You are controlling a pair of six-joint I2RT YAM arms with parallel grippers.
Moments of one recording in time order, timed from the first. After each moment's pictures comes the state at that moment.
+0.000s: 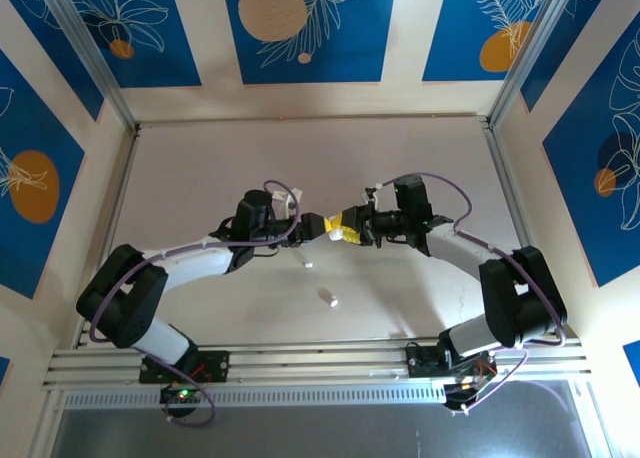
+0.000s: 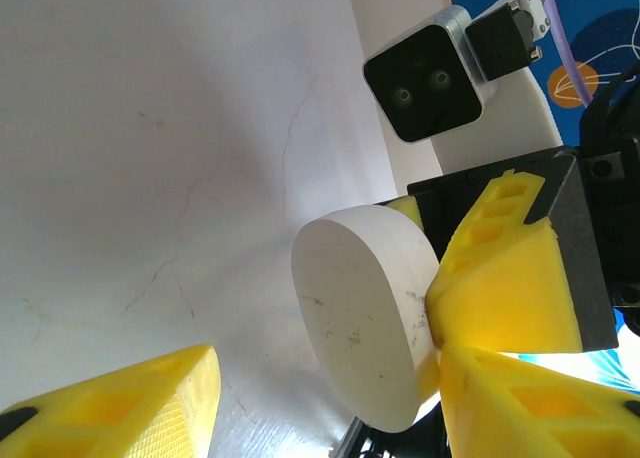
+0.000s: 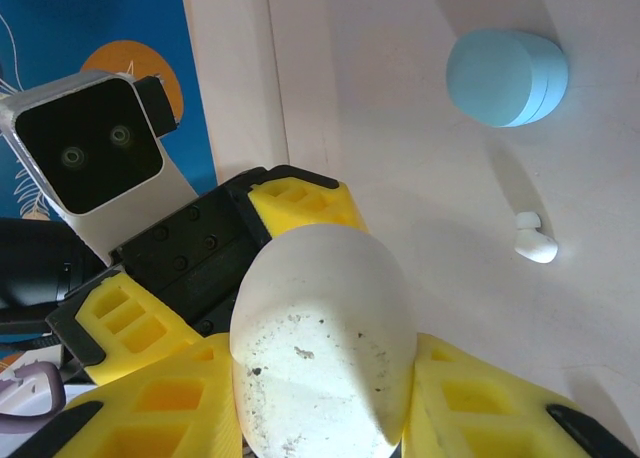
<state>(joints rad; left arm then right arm) -0.63 1.51 0.72 0.38 0.62 -0.94 0.35 1.45 0.72 0.09 -0.98 1.06</state>
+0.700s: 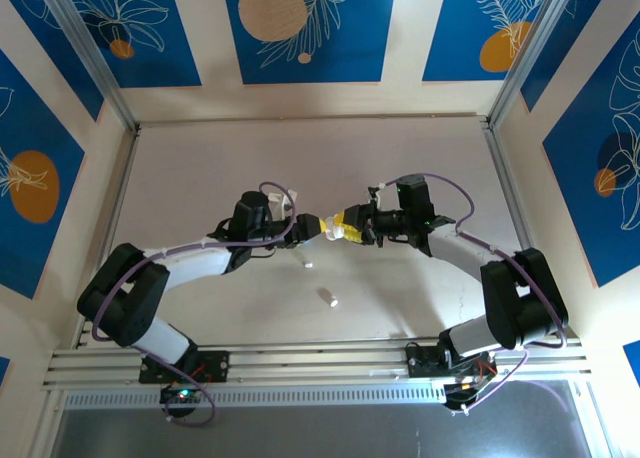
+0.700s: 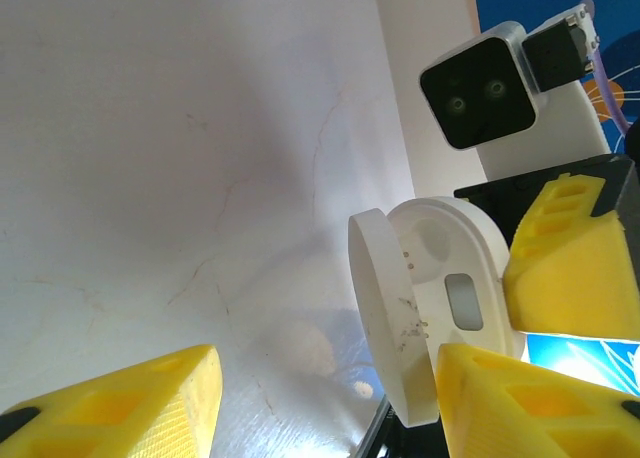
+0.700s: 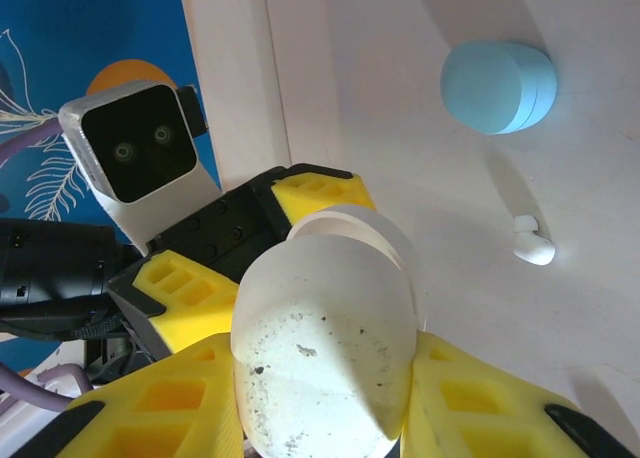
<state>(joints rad) -0.59 1.52 0.69 0.38 0.61 -0.94 0.34 1.43 0.71 0.10 -0.97 1.09</state>
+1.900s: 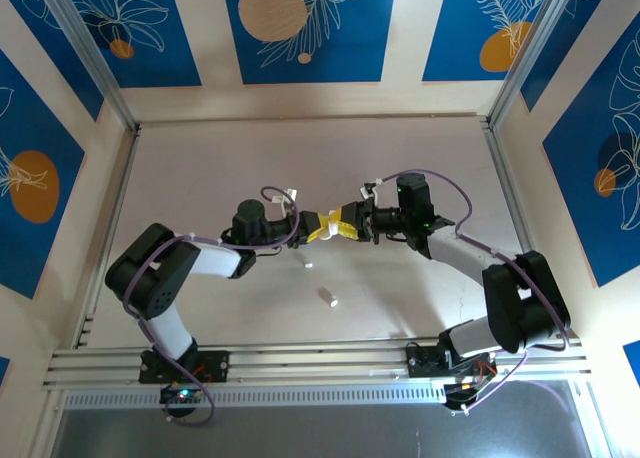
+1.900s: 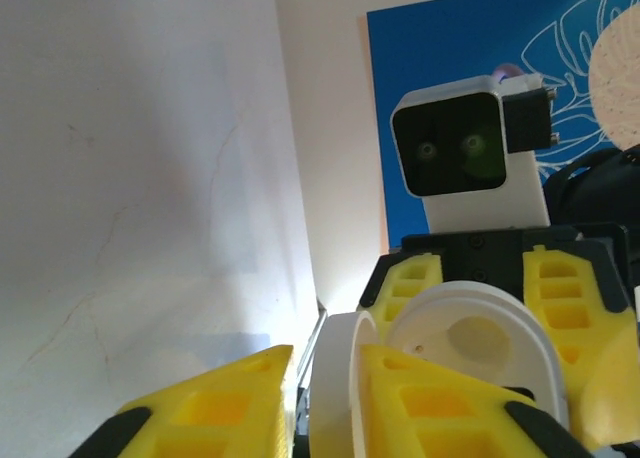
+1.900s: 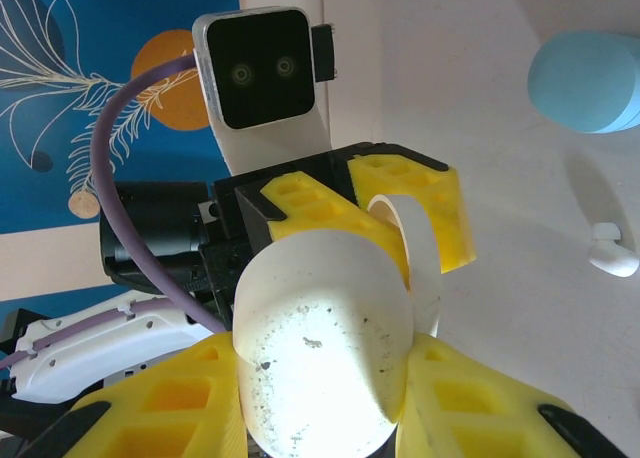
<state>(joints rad) -0.58 1.72 0.62 0.97 0.71 -1.30 0.36 1.42 0.70 0.22 -1.02 1.14</state>
